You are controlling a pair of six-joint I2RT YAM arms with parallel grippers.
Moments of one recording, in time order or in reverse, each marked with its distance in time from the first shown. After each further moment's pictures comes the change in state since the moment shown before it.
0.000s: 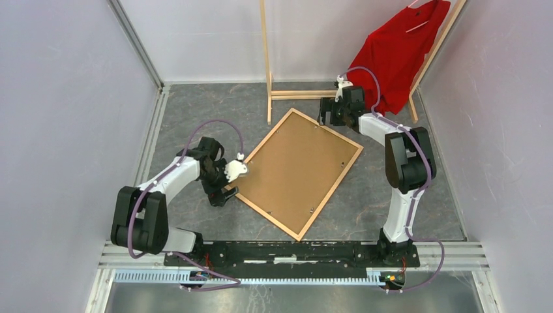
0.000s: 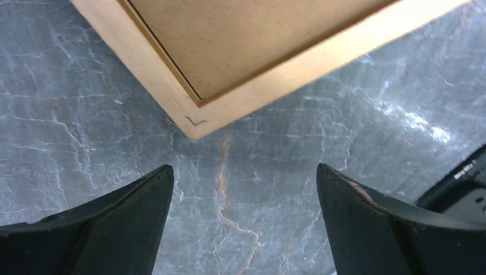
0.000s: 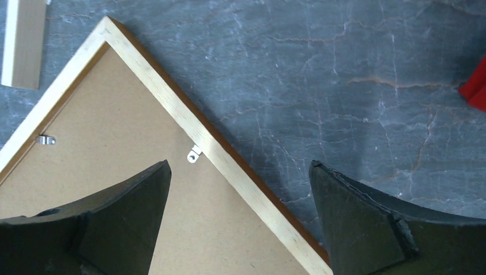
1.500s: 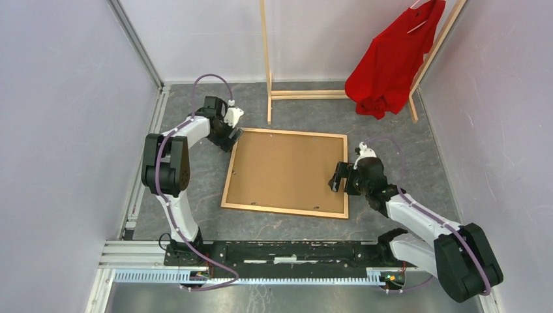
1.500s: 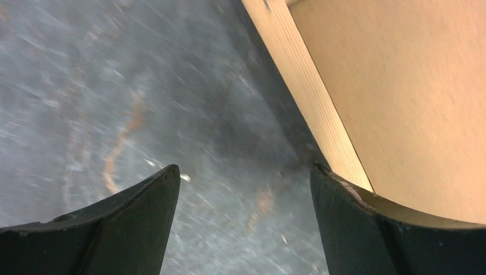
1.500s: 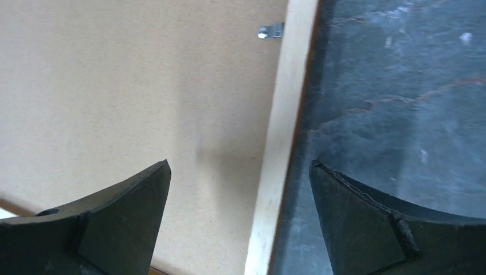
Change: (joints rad) left arm 0.076 0.559 0.529 0.379 -0.190 -0.386; right arm 0.147 -0.925 -1.048 0.095 0.075 0.314
